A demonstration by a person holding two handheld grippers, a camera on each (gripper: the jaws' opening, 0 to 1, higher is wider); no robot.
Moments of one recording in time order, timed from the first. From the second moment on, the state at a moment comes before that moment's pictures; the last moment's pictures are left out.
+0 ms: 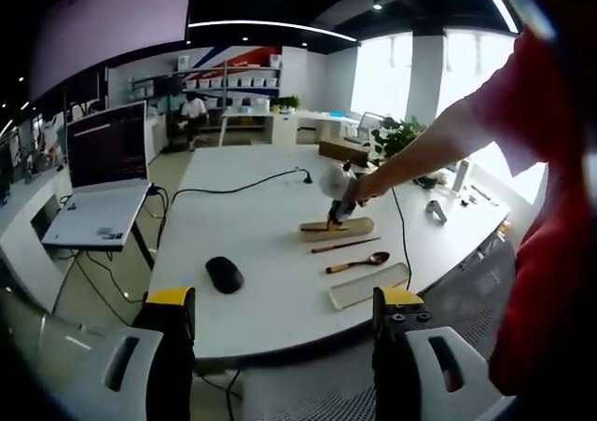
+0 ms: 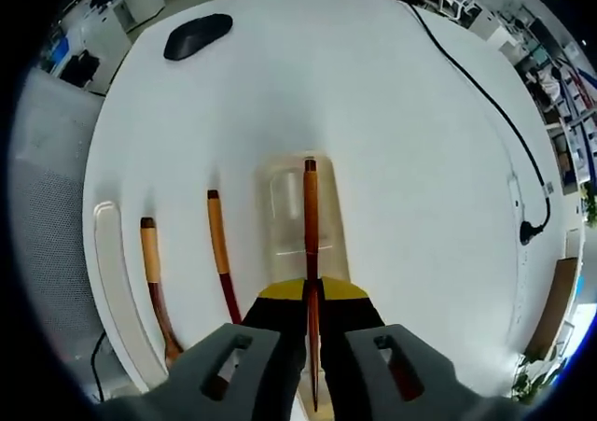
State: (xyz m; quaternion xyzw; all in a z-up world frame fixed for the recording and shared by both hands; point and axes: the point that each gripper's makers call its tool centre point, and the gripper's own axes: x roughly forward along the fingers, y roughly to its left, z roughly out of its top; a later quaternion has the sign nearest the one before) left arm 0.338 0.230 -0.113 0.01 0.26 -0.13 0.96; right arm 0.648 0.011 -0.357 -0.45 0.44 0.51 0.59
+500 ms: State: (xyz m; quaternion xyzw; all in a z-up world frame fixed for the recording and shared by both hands) left arm 0.340 0.228 -0.113 0.01 0.26 -0.13 0.95; right arm 0.653 0.007 -0.359 -0.45 0.44 0.50 0.60
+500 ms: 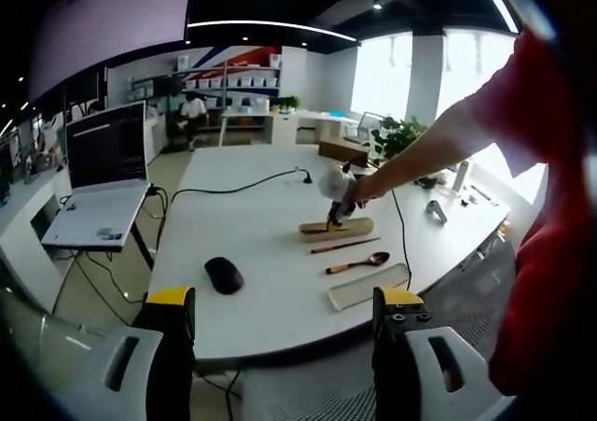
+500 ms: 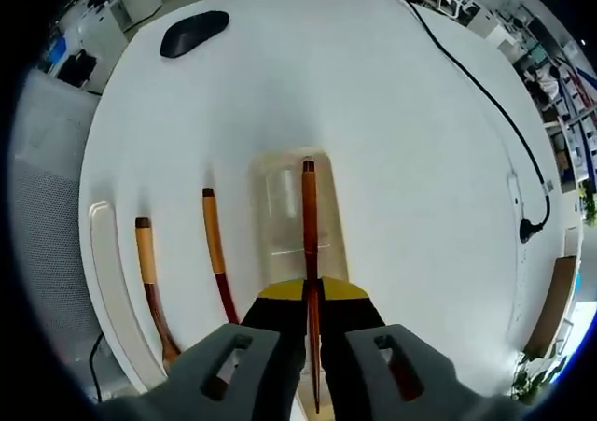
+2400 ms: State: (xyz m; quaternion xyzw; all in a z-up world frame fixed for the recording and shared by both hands) left arm 0.332 0.207 -0.092 0.02 0.23 -0.18 0.96; right arm 0.617 0.006 -0.286 -0.44 0.38 0.51 0.63
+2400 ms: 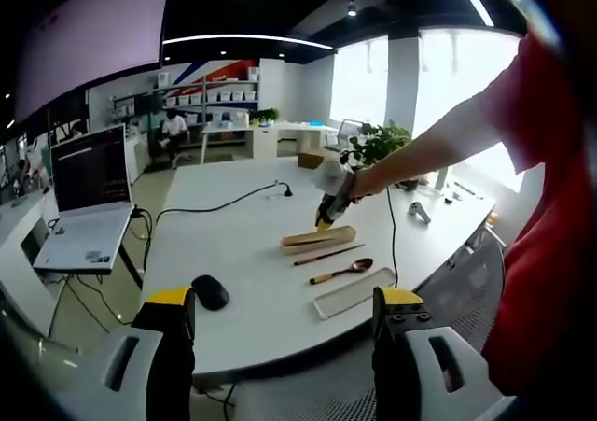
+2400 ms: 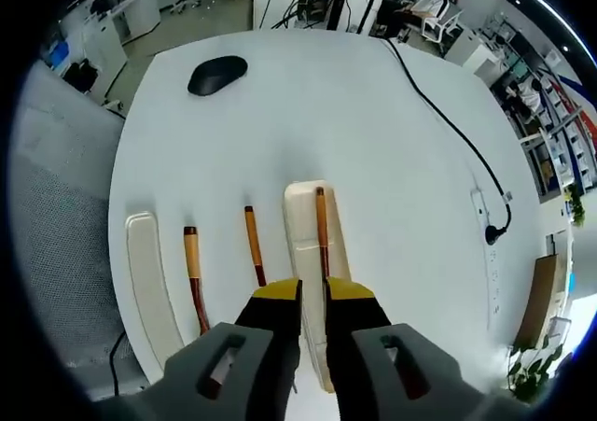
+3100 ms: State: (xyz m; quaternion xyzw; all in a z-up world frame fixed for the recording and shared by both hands) left arm 0.331 0.209 -0.092 0.02 0.22 -0.17 0.96; right arm 0.604 -0.007 -0.299 -0.42 0.40 0.51 0.63
